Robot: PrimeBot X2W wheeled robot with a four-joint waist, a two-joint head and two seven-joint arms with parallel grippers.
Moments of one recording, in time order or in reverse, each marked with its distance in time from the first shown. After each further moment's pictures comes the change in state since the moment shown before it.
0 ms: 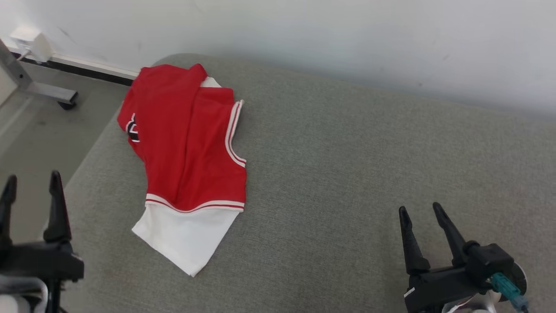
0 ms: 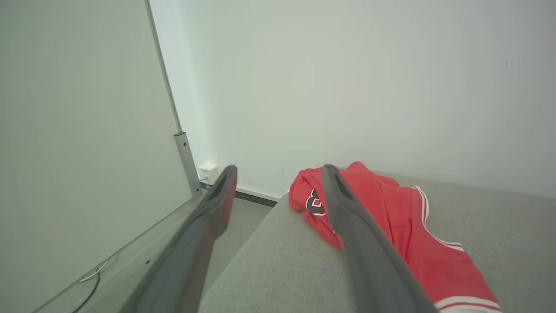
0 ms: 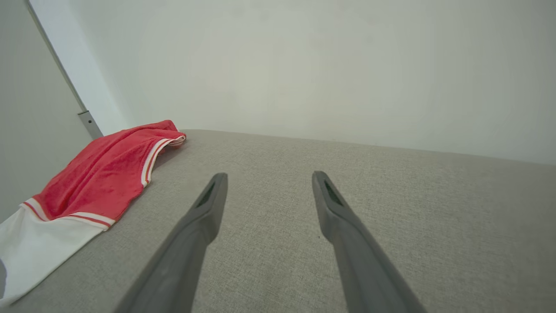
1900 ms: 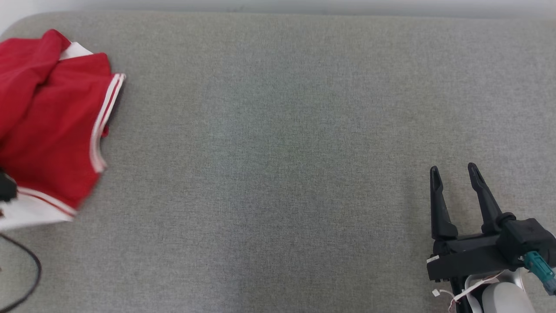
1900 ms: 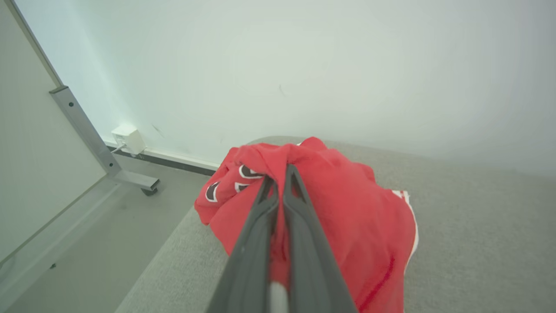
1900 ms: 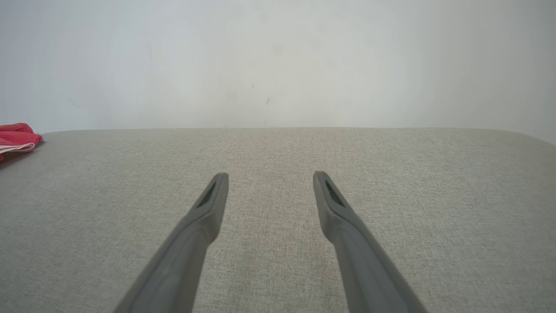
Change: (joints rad) left arm -0.470 0.168 -0.069 0.510 -0.201 -0.077 0.045; right arm -0.086 -0.022 -0.087 -0.079 -0.040 0.000 -0.017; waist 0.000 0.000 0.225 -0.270
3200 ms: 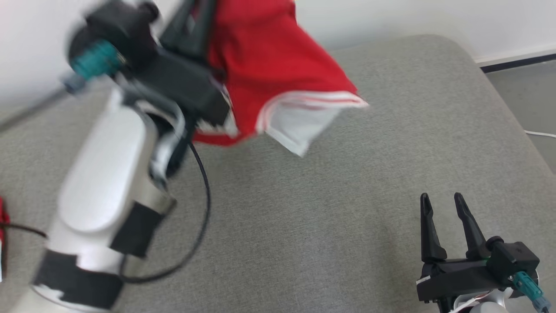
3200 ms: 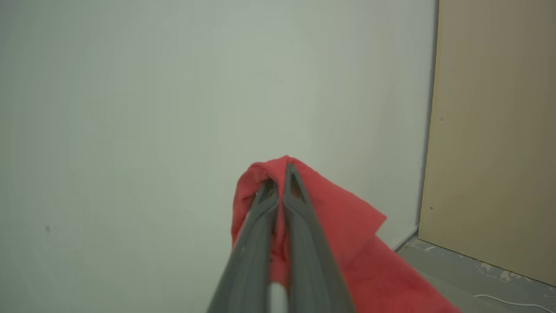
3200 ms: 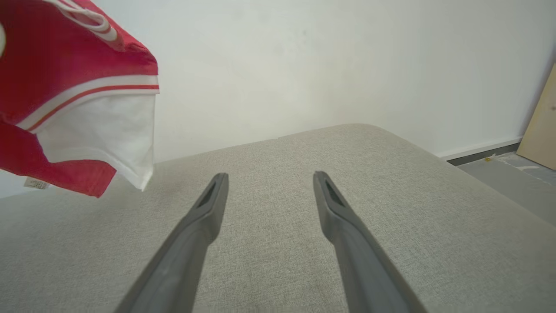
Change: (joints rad) left arm -0.331 -0.302 -0.419 -0.383 0.066 0.034 0.096; right arm 0.036 0.020 0.027 0.117 0.114 0.000 -0.068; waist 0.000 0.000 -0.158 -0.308
